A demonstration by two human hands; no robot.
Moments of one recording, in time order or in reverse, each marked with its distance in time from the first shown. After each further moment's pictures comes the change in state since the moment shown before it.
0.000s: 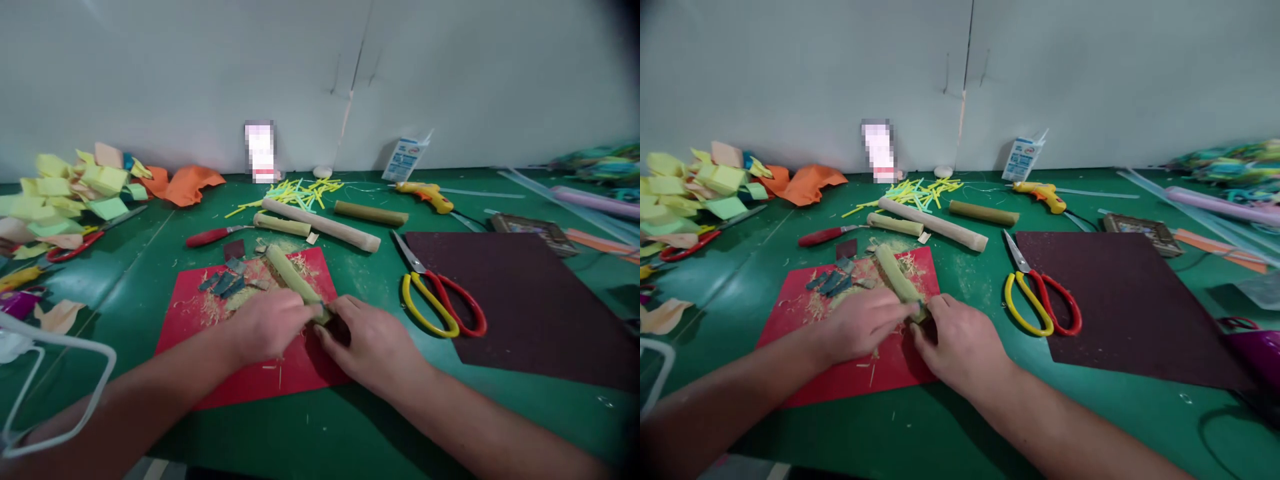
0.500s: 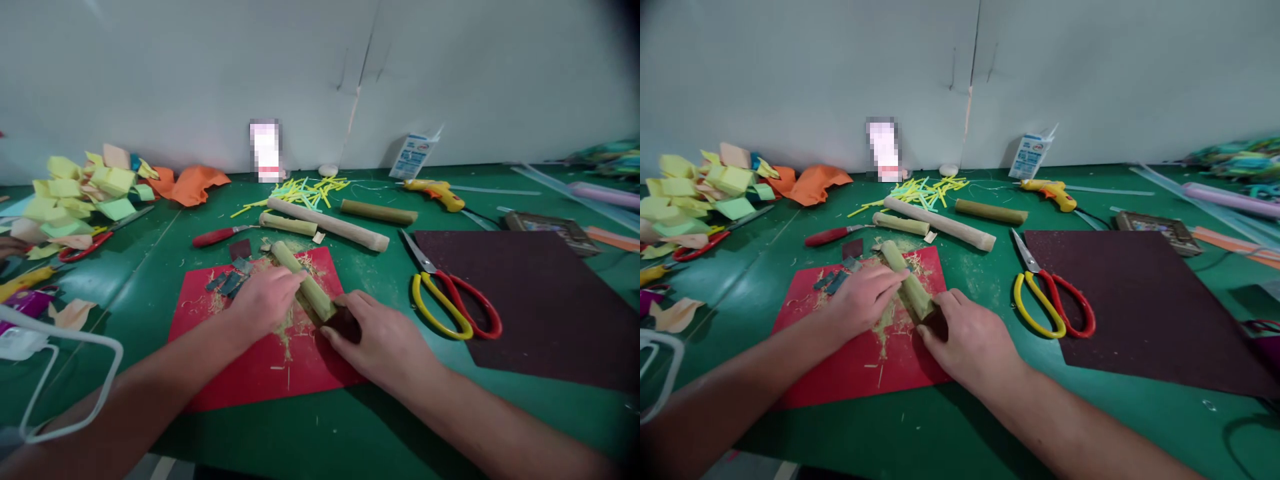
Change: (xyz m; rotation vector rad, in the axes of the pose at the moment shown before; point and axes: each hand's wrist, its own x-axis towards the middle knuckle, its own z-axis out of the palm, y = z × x) left_hand 0.002 -0.009 0.003 -0.041 0.146 -0.188; right_hand 0.003 0.002 -0.001 0.042 0.035 0.039
